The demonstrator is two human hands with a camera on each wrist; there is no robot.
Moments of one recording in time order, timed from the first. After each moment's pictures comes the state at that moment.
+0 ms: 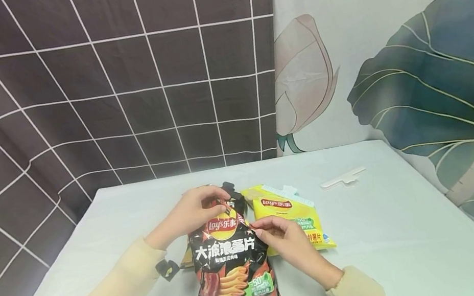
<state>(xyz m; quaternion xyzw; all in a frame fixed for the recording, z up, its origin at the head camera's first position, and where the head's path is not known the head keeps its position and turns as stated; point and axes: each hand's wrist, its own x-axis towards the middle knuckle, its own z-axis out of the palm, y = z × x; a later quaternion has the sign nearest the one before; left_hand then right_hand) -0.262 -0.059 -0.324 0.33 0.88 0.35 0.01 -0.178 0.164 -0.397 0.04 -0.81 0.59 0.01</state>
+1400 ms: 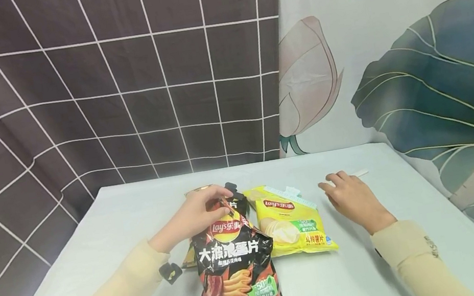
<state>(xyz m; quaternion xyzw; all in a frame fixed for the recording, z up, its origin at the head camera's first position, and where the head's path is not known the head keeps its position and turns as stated) -0.257 -0.059 -0.329 0.32 0.87 0.38 0.02 -0.245 0.316 -0.402 0.24 -0.93 -0.03 0.28</state>
